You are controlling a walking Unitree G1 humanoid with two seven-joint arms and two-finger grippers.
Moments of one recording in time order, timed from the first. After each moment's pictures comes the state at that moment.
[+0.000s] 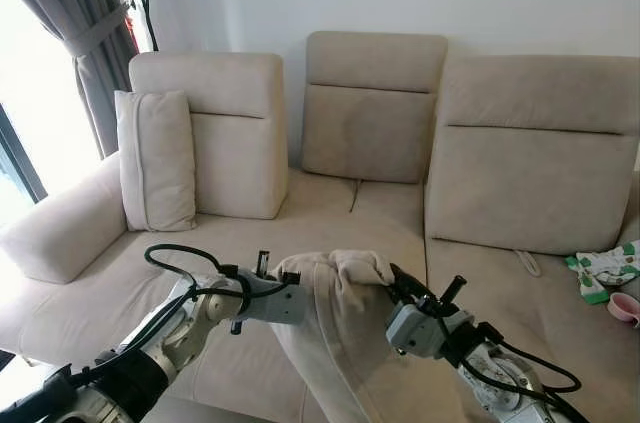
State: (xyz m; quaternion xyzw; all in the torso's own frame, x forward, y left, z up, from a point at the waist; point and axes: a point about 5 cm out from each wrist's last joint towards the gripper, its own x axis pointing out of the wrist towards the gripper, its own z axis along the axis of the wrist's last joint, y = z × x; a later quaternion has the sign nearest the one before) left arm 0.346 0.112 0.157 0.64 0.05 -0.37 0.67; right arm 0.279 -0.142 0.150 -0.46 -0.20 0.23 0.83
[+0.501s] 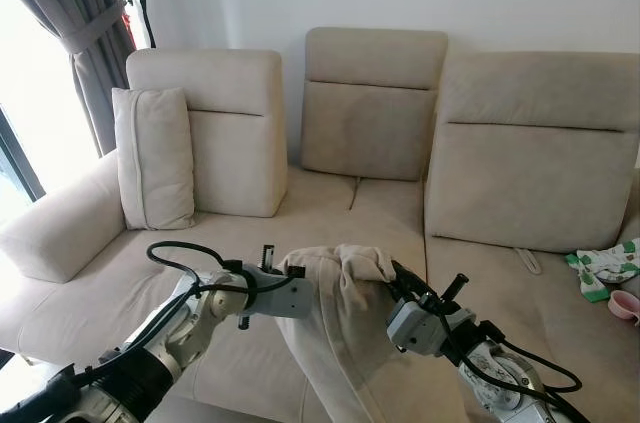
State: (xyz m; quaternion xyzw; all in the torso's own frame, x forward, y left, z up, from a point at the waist) left arm 0.344 0.103 0.162 0.63 0.03 -0.38 0.68; right arm 0.279 -0.142 0.150 -0.46 -0.20 0.22 0.84
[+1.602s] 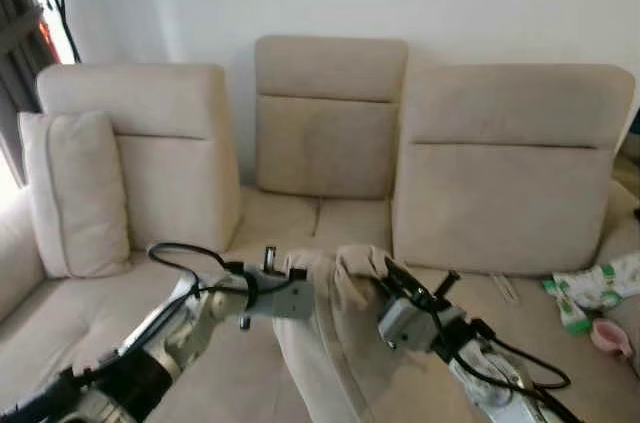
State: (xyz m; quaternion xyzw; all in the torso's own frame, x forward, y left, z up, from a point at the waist) left arm 0.343 0.100 0.163 0.63 0.02 -0.38 0.68; right arm 0.280 -0.137 0.156 -0.46 -0.21 0.22 0.84
